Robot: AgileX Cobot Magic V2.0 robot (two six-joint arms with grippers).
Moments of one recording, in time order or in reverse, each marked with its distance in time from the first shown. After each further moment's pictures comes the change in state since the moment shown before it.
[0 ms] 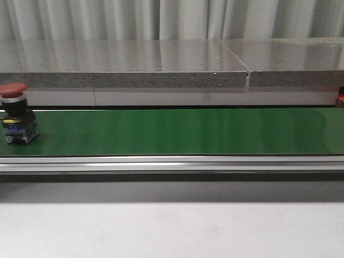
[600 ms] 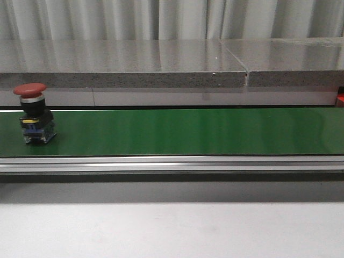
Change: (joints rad) left arm -0.312 -0.124 0.000 0.000 0.007 0.025; right arm 0.000 0.000 0.000 0.000 0.000 0.000
